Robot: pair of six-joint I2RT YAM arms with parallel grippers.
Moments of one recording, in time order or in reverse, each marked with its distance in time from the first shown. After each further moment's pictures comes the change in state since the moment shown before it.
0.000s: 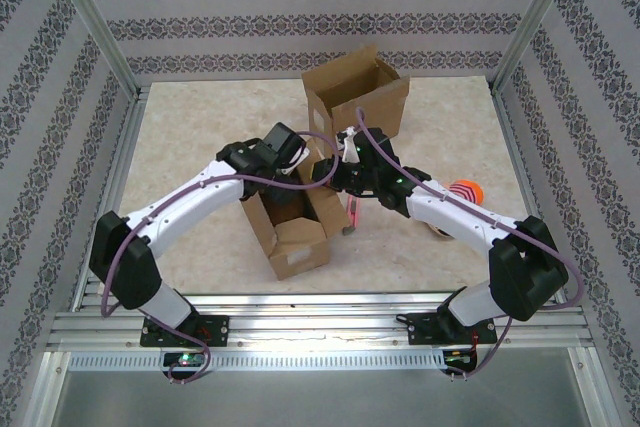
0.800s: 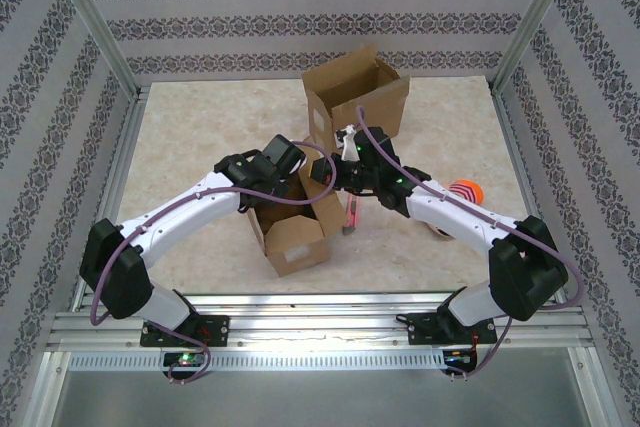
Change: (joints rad) left arm -0.037 -0.050 -0.088 0.058 -0.101 0.023; right arm 0.000 0.000 0.000 0.035 -0.013 0.001
